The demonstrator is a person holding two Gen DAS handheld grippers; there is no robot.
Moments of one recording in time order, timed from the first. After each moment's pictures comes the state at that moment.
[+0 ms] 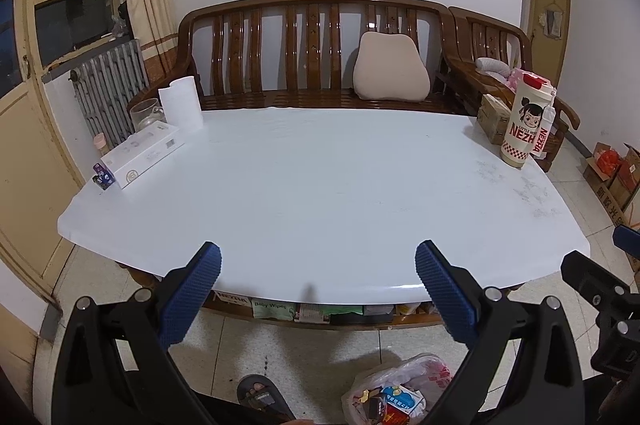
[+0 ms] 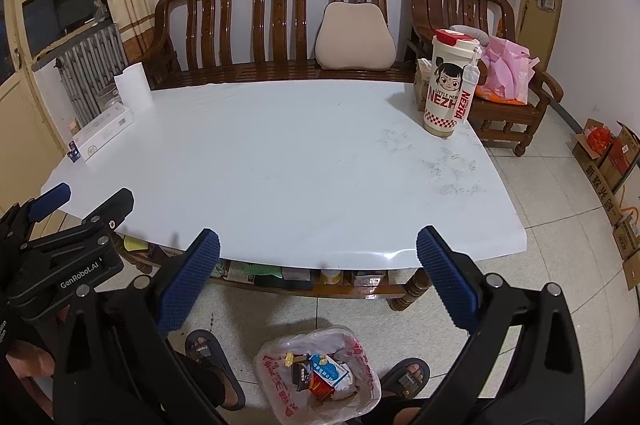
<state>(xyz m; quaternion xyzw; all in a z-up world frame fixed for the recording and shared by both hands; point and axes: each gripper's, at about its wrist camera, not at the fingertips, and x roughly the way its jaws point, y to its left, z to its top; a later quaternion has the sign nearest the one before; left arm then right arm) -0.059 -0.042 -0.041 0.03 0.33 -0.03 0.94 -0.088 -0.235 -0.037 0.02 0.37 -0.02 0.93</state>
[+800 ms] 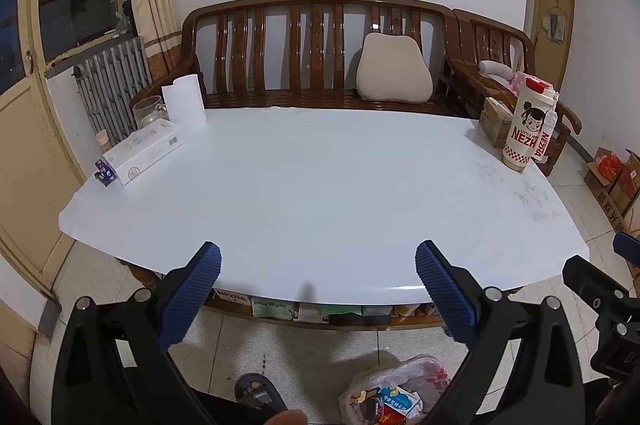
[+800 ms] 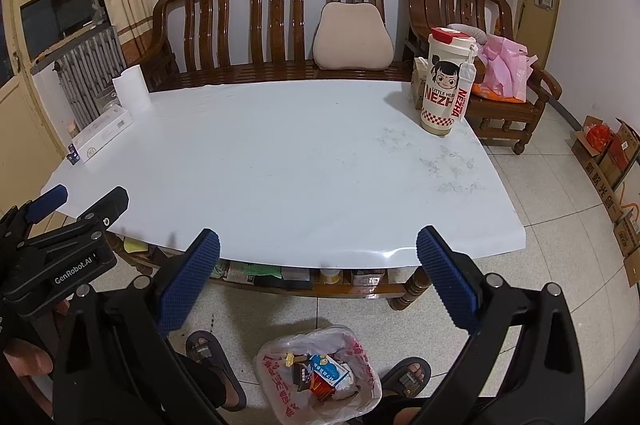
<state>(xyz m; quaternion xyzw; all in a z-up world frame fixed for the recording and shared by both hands) -0.059 -0.039 -0.040 0.02 0.34 -0.03 0.94 -0.091 -0.237 -0.038 0.03 0.37 -0.03 0.93</state>
